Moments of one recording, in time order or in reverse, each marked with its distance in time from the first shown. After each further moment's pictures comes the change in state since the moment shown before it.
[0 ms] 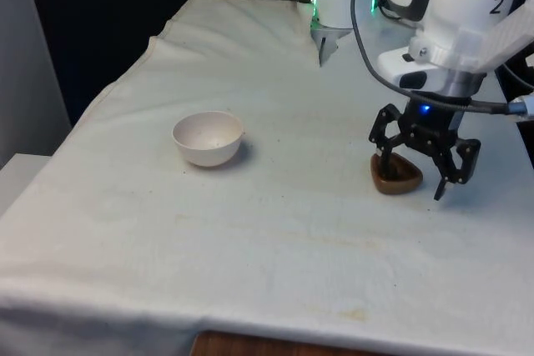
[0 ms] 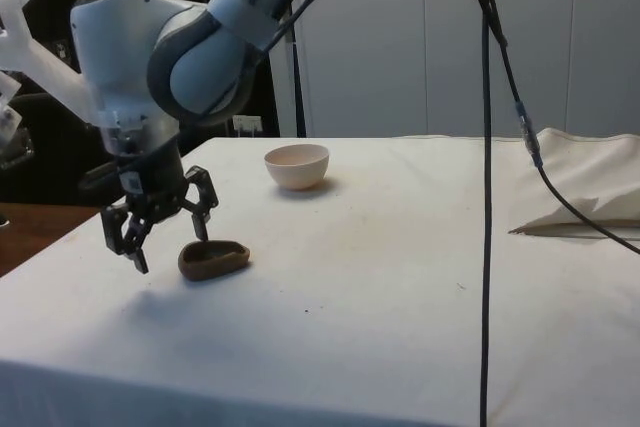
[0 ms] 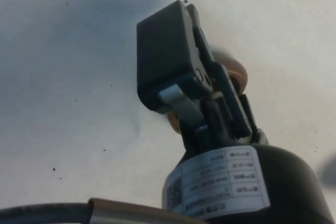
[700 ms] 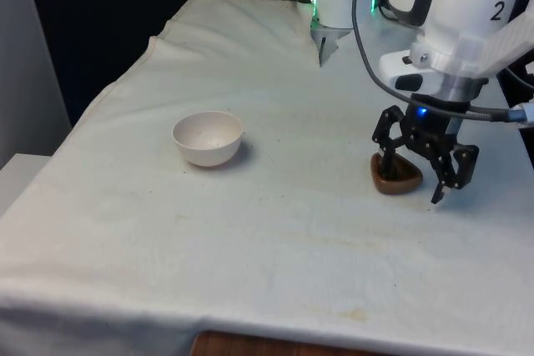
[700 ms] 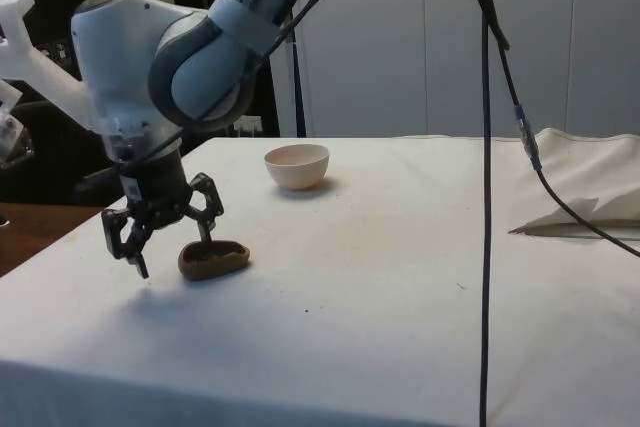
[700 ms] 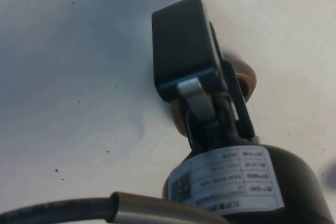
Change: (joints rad) arm 0.002 0.012 0.002 0.000 0.000 -0.003 0.132
